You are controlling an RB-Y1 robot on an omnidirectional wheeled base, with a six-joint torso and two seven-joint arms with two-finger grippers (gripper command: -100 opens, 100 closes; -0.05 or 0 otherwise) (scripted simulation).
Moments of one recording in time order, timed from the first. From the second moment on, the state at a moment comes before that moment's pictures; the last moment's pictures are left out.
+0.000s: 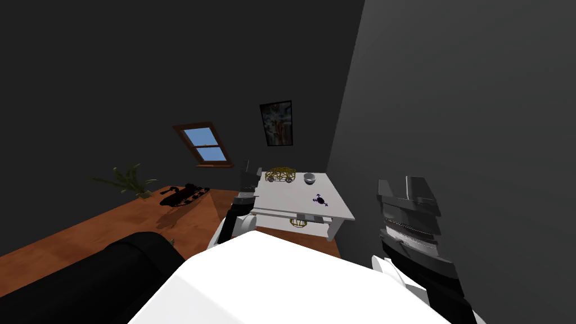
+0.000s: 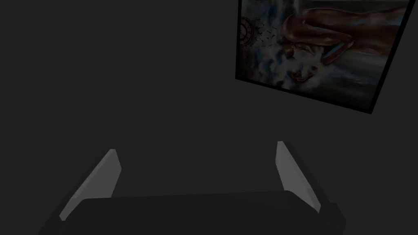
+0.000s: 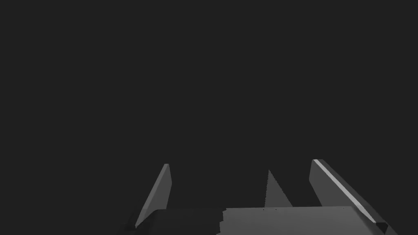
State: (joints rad) left arm 0.48 0.05 0.03 -2.37 0.03 -0.36 0.13; right arm 0.55 0.05 -0.07 -2.31 0.10 -0.61 0.00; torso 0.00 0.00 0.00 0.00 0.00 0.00
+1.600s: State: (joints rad) left arm 0.48 0.05 0.03 -2.37 0.03 -0.36 0.13; right arm 0.66 -0.26 -0.06 -1.97 0.14 -0.54 0.08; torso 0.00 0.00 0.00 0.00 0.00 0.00
